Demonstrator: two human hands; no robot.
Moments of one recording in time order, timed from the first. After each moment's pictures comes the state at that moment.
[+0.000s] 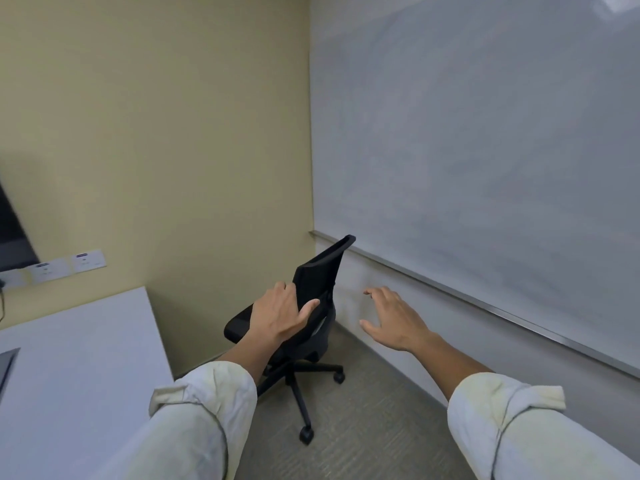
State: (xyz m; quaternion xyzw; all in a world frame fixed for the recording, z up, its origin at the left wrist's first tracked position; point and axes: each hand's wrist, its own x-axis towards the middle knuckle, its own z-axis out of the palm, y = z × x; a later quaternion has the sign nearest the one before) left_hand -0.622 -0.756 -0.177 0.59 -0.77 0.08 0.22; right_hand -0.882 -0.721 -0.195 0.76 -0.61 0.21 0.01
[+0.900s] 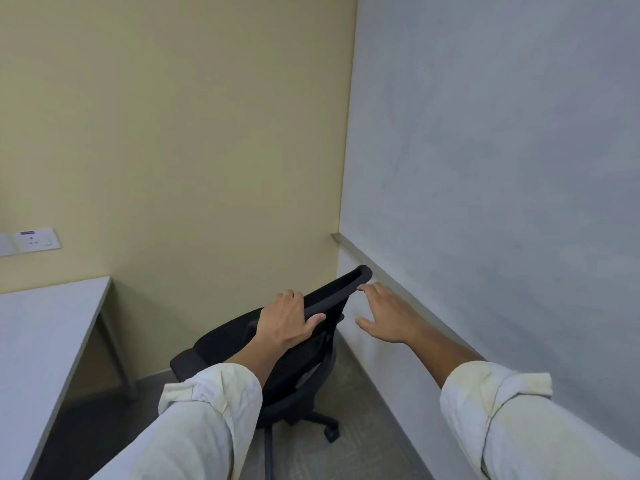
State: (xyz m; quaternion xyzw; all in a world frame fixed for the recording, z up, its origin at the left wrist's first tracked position) left_hand -0.790 -1.191 -0.257 0.68 -0.71 0.05 0.15; right_hand -1.031 -1.224 -0.229 0.85 -0.51 0.11 -0.03
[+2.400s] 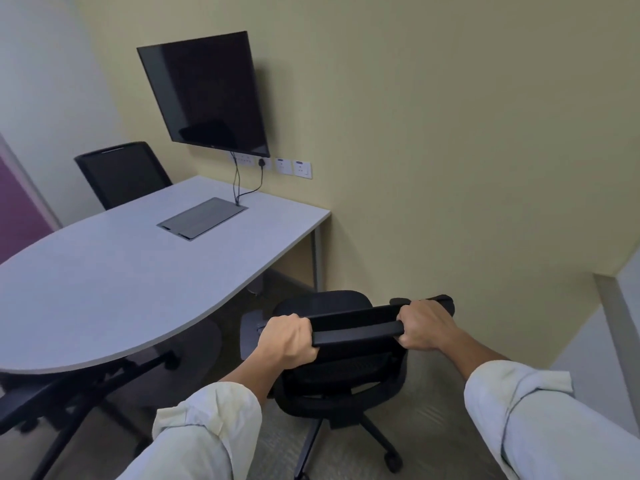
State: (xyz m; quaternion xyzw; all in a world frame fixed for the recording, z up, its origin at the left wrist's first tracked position) left_hand -0.766 -1.156 -0.312 0.92 -0.38 0.01 -0.01; right_hand -0.877 -1.439 -0.306 1.00 -0.06 -0.02 0.04
